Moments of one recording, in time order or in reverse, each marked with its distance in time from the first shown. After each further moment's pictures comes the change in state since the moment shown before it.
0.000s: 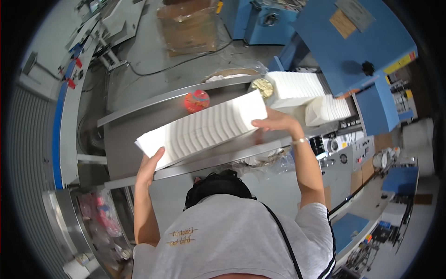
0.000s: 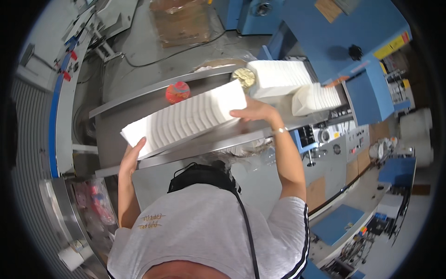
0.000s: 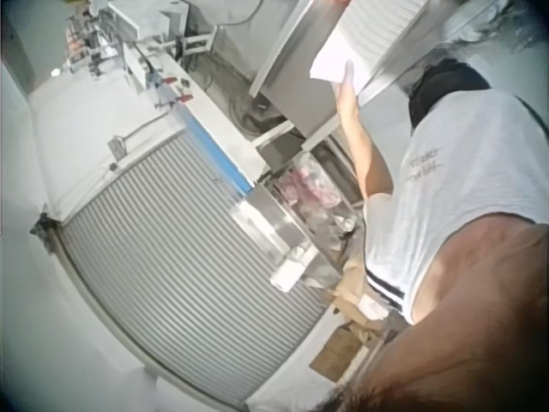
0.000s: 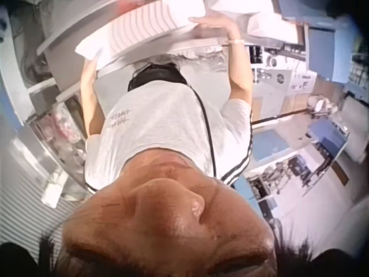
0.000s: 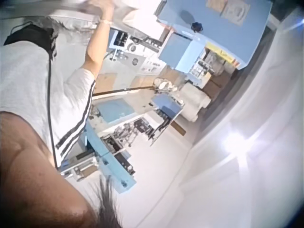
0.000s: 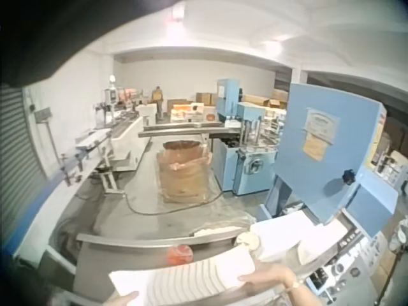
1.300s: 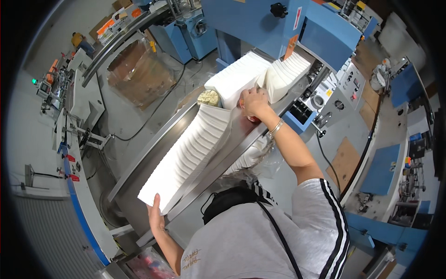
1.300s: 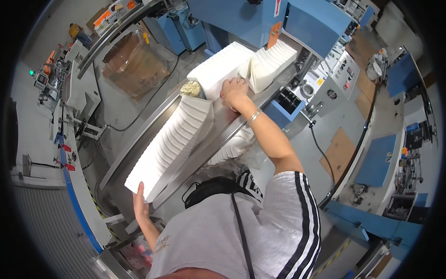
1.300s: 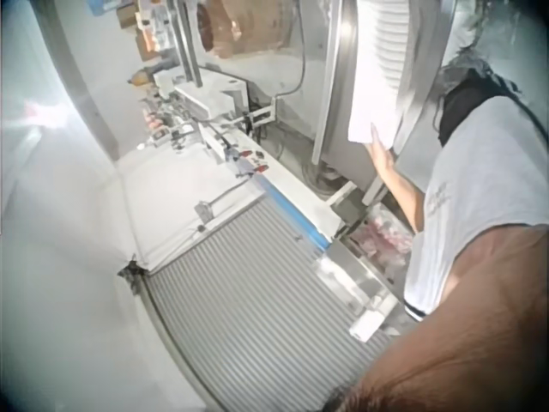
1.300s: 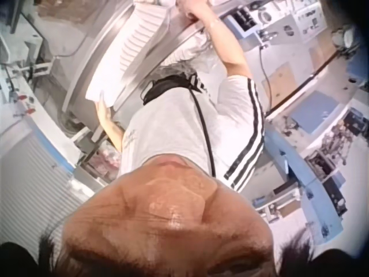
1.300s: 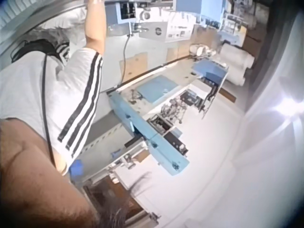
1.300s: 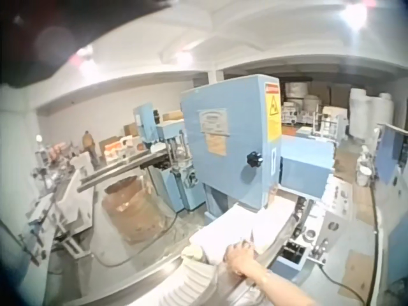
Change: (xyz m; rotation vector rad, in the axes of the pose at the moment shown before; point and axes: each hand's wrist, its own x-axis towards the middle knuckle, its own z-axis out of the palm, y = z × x) left_hand 0.022 -0.026 -0.012 -0.122 -0.012 0.076; right_hand -0.013 0.075 -0.022 -0.633 0.800 0.544
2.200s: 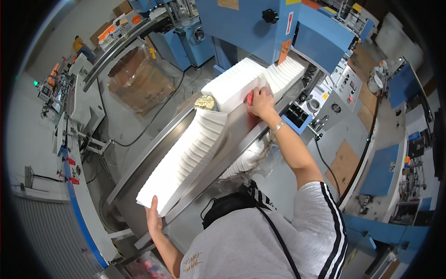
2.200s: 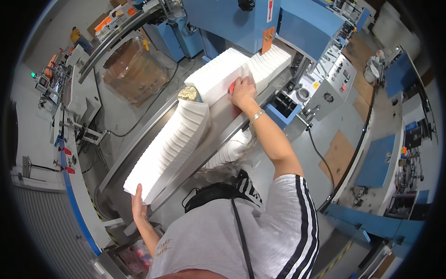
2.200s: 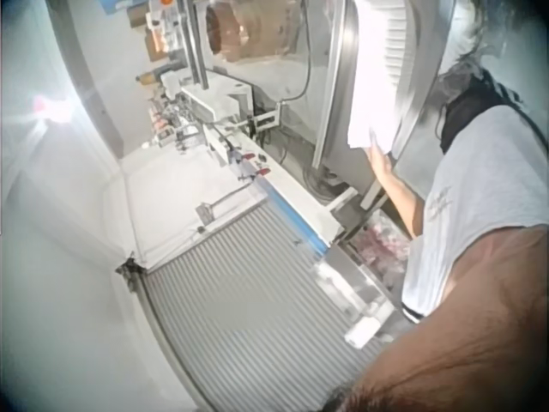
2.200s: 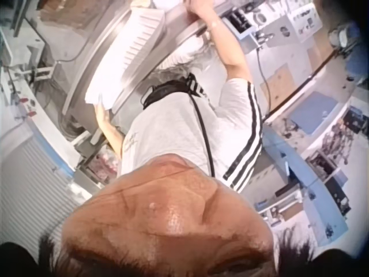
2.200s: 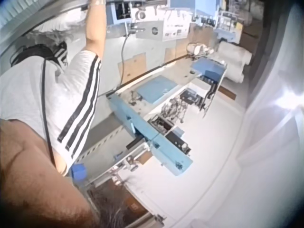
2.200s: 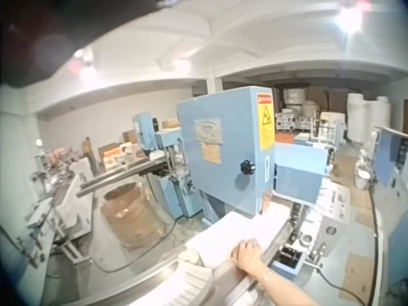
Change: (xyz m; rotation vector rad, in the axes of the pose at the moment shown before) left_hand -0.006 0.011 0.008 -0.038 0.000 -0.056; right_hand 0.009 0.037 0.006 0.034 0.132 0.198
